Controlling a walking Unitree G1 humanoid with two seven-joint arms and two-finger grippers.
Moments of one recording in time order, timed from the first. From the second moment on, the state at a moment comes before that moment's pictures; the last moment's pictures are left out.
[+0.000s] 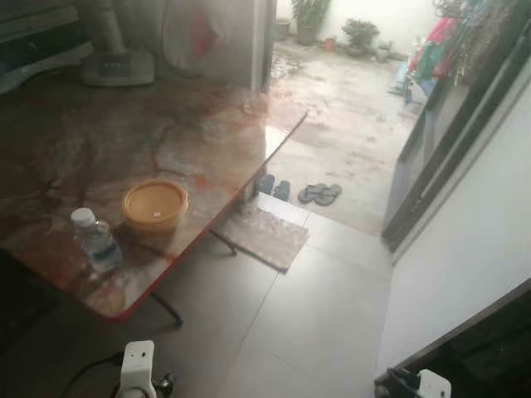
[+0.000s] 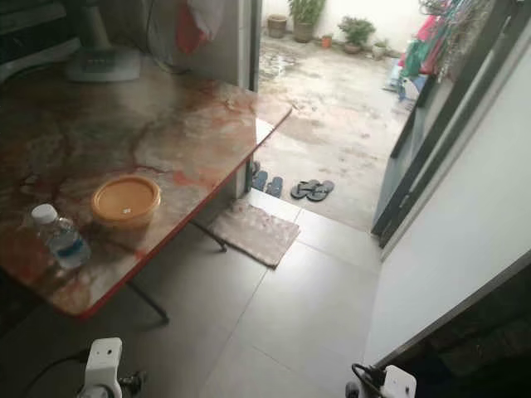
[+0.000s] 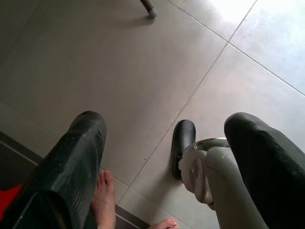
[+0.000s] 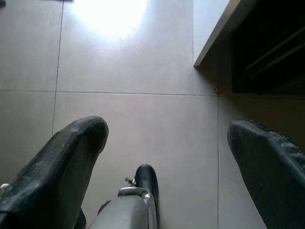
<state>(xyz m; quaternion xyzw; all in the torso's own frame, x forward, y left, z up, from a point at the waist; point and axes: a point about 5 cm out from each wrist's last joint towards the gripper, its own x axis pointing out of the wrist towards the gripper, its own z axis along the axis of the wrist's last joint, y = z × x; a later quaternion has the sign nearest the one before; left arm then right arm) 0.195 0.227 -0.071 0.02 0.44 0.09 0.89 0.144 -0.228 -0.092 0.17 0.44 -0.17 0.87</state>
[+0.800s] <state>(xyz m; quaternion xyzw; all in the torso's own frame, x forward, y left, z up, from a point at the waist) 0.182 0.233 -0.075 0.03 0.42 0.13 0.90 0.138 -0.227 -0.094 0.15 0.45 -0.14 0.87</state>
